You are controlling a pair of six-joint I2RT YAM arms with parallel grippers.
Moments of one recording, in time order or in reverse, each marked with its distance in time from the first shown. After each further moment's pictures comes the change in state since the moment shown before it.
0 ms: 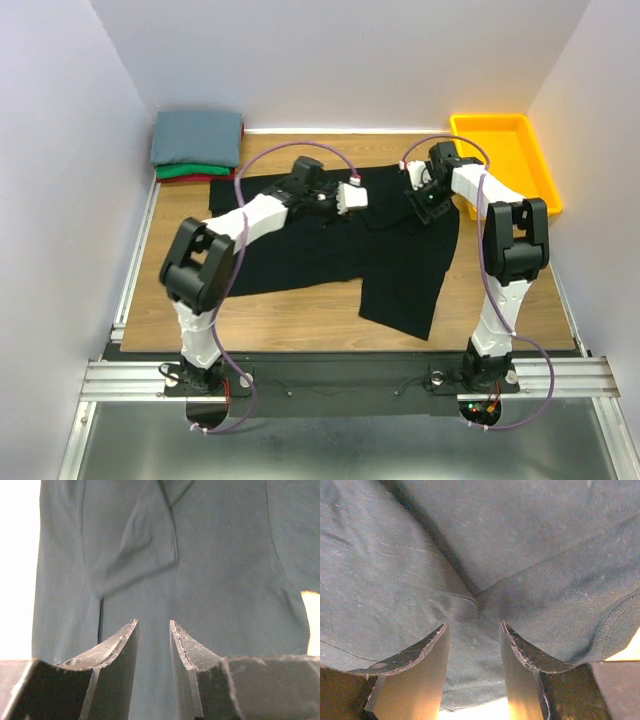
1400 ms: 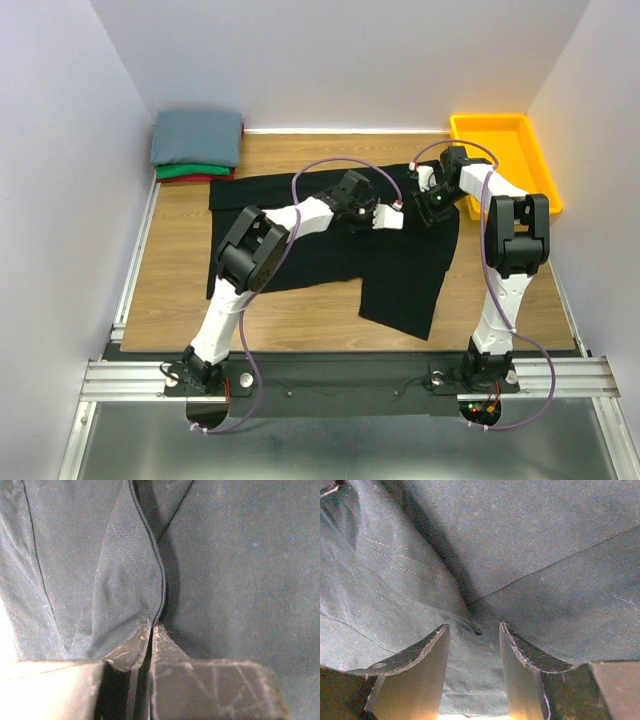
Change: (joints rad) left arm -0.167 0.412 0.324 -0.004 -0.227 0.193; right arm -0.090 0.076 0.030 -0.069 -0.217 0.037
